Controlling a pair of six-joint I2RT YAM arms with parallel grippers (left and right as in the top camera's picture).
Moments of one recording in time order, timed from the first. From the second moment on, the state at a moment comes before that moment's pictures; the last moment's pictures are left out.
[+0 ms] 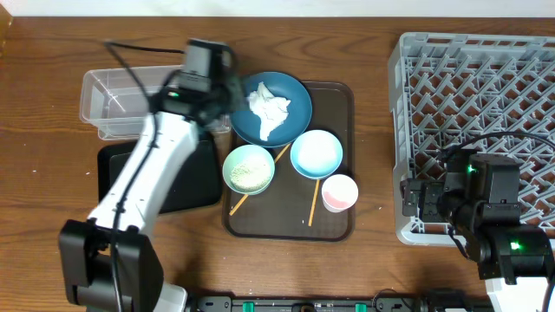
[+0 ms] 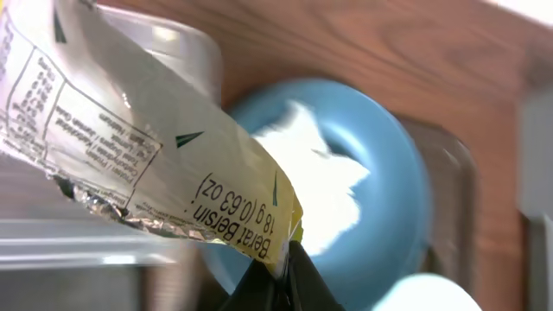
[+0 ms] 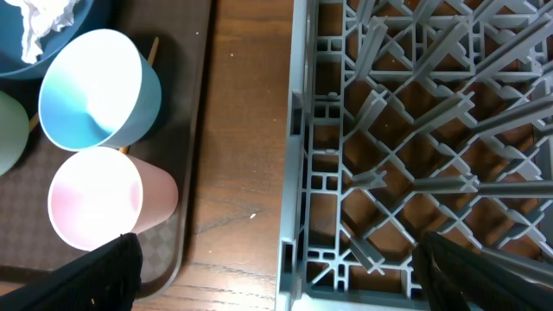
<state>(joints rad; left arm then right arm) -0.18 1.66 1.35 -0.60 0.08 -0.45 0.04 0.85 0.85 -0.95 -0.11 0.10</state>
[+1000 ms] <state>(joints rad) -0.32 1.79 1.35 -0.53 0.07 -0.28 0.04 0.85 0.85 -0.95 -0.11 0.10</state>
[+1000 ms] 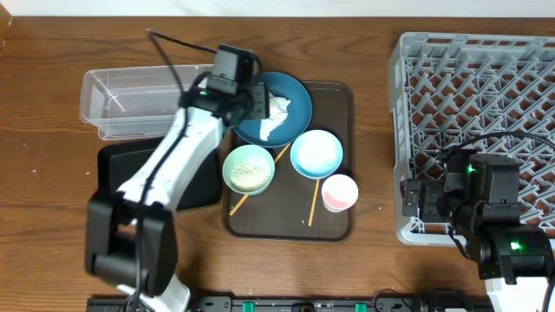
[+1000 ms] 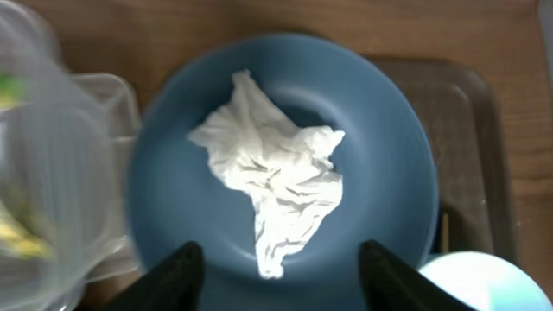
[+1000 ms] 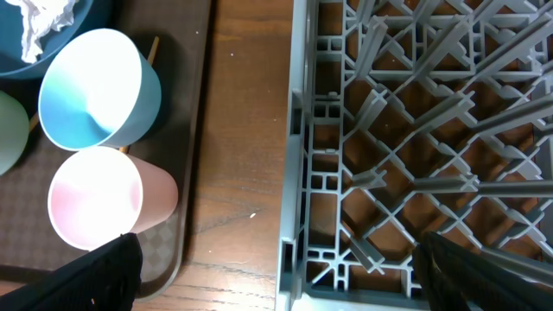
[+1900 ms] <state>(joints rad) -0.32 2.05 1.35 -0.38 0.07 -0.27 0.04 0.85 0.85 -0.96 -0.11 0.10</state>
